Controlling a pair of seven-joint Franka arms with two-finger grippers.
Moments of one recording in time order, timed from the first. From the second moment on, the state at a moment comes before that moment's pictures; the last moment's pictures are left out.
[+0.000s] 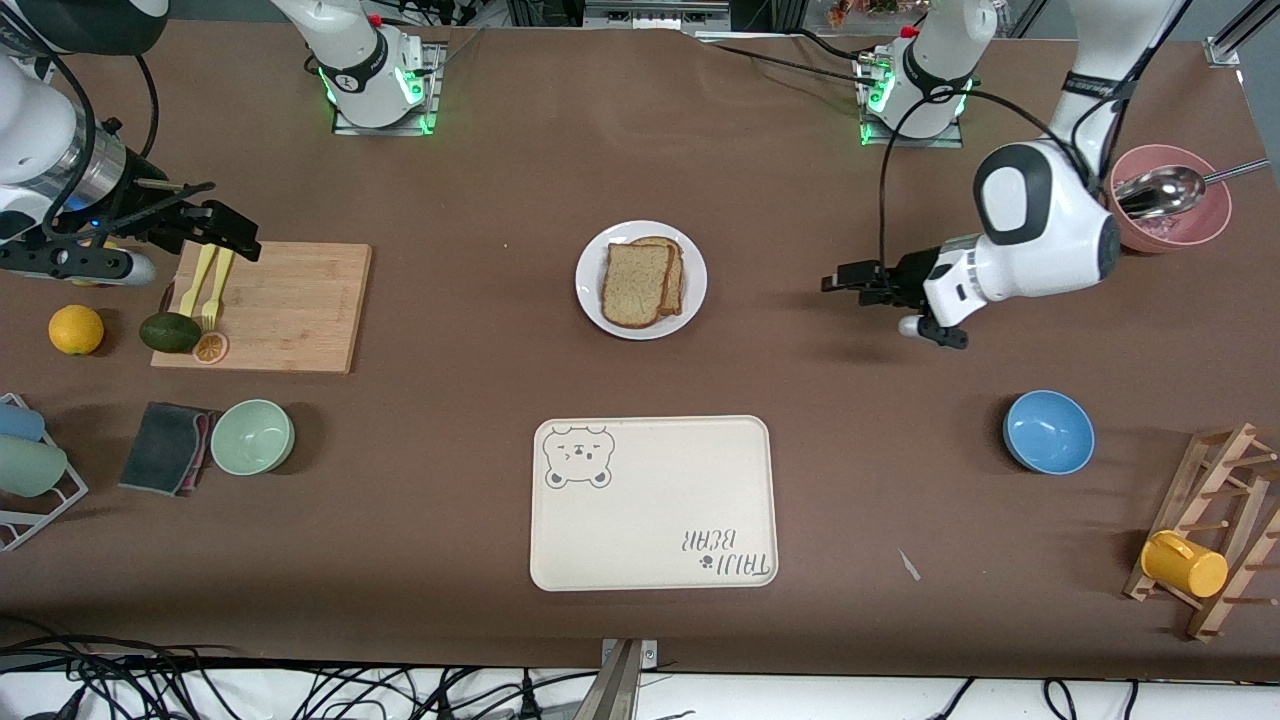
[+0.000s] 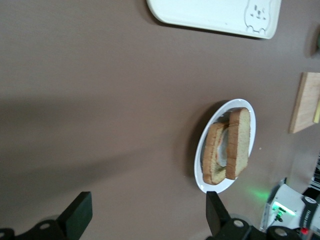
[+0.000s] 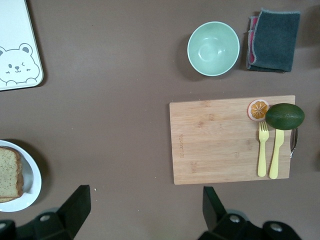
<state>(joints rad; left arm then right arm) 0.04 0.19 -0.23 -2.27 -0.86 2.16 0.45 -0.17 -0.02 0.26 -1.74 0.03 1.66 0.18</state>
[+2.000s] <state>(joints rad) -0.15 0.45 -0.33 -2.26 -1.43 2.27 0.73 -0.17 -0.02 0.26 -1.74 0.03 1.66 0.18</state>
